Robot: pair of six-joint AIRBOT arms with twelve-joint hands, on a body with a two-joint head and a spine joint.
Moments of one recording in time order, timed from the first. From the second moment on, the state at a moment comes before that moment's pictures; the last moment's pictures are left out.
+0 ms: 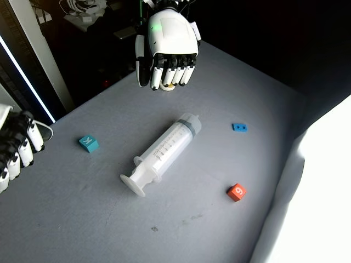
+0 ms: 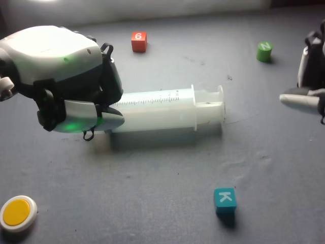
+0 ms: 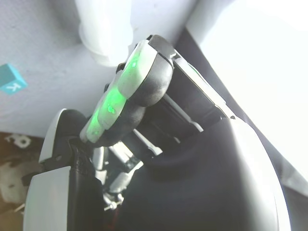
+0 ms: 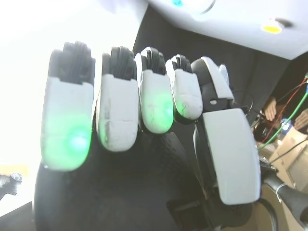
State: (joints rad) left arm 0.43 -0.69 0.76 -0.28 -0.15 1.23; right arm -0.47 -0.60 0.66 0.19 0.57 -1.18
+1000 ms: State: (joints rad) left arm 0.40 -0.80 0.80 -0.99 -0.21 1.91; right arm -0.42 -0.61 0.67 0.31 0.56 -1.09
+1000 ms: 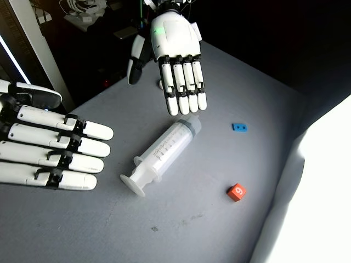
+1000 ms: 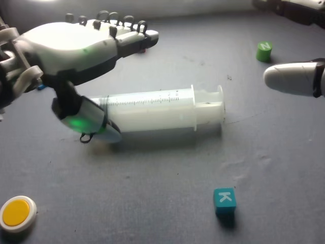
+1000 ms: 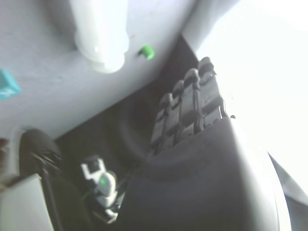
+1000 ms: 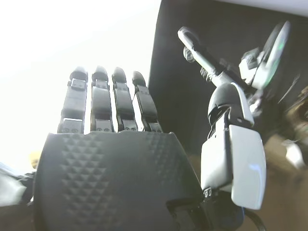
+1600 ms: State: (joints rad) left arm 0.47 -0.98 0.89 -1.34 -0.35 2.21; right arm -0.54 -0.63 0.68 0.32 0.68 -1.08
